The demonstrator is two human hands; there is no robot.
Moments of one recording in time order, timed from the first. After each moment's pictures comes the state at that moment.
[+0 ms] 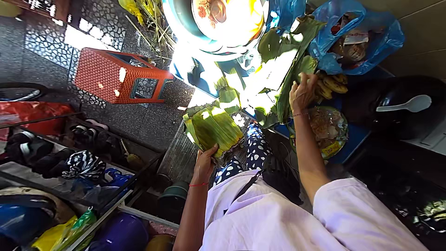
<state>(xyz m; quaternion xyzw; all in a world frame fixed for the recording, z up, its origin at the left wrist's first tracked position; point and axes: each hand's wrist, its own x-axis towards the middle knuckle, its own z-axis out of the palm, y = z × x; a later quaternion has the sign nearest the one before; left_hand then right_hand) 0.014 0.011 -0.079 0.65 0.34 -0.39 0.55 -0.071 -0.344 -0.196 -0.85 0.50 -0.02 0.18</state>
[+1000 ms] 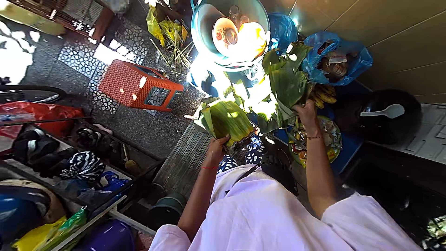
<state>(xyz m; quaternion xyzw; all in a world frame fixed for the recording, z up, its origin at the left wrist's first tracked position) 0.012 0.002 -0.054 0.63 0.27 -0.43 0.59 -0.118 -0.290 -0.055 -0.71 0.46 -0.04 0.54</state>
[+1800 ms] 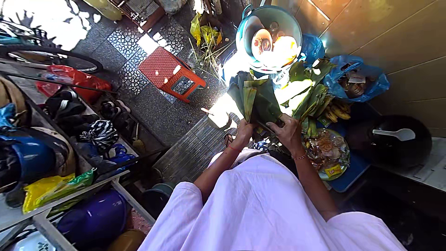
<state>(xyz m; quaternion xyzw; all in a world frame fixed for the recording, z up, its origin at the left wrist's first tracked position) -0.007 0.016 -0.021 0.64 0.07 -0.40 0.65 -0.091 -0.138 0.000 -0.89 0.25 -0.06 0.37</state>
